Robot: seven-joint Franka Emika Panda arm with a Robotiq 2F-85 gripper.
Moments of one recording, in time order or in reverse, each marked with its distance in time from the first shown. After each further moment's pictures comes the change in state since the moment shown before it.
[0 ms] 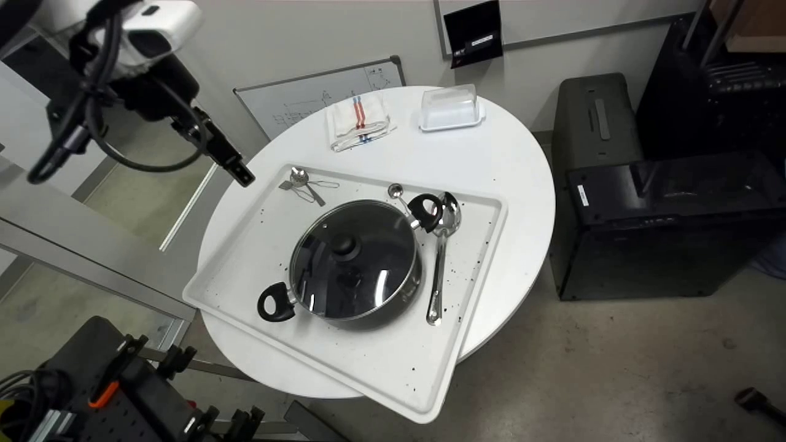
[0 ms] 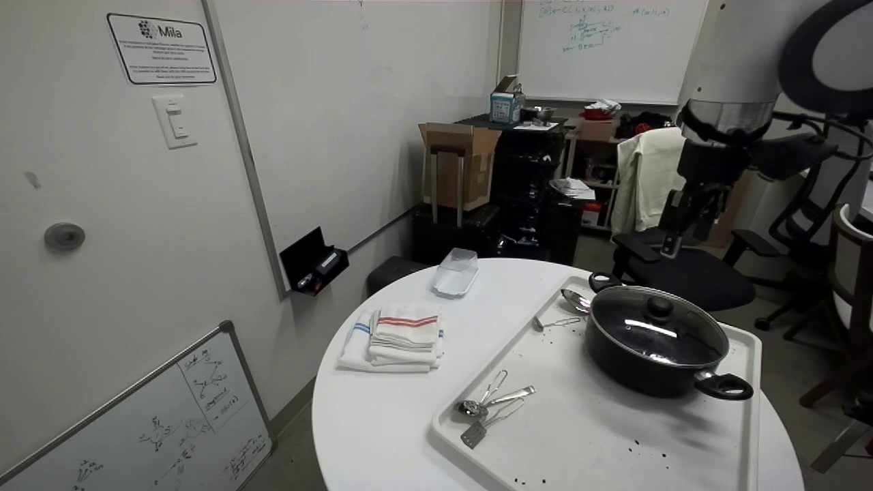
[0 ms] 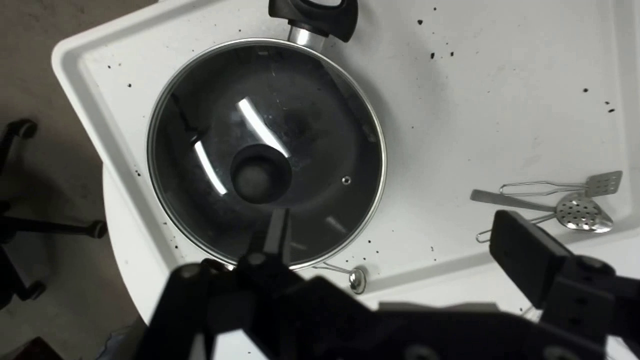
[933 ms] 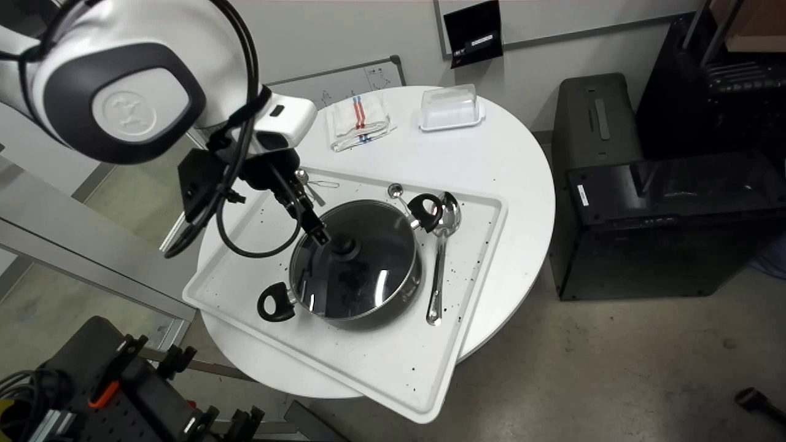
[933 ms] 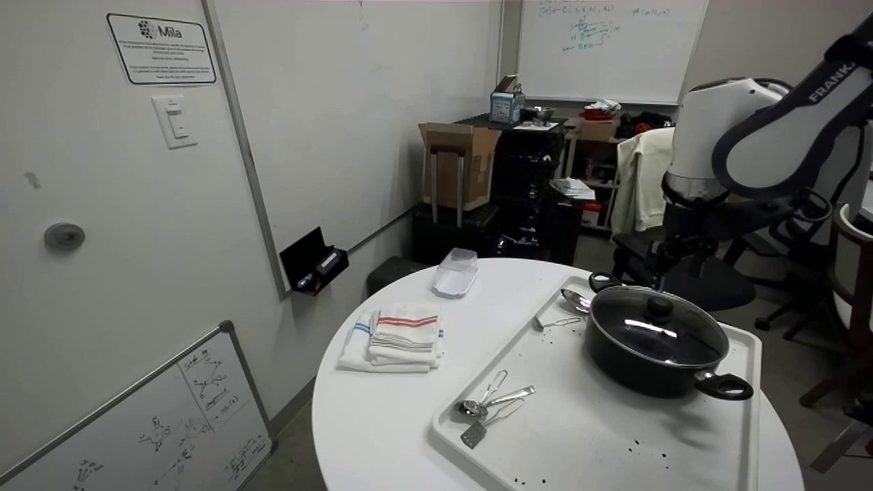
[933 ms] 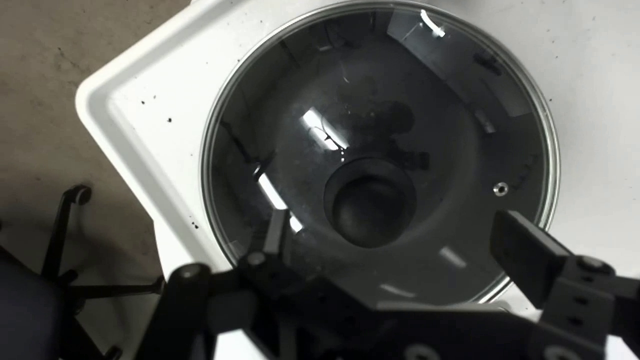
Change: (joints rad) arm 0.008 0.313 -0.161 0.095 -0.004 0.158 0.069
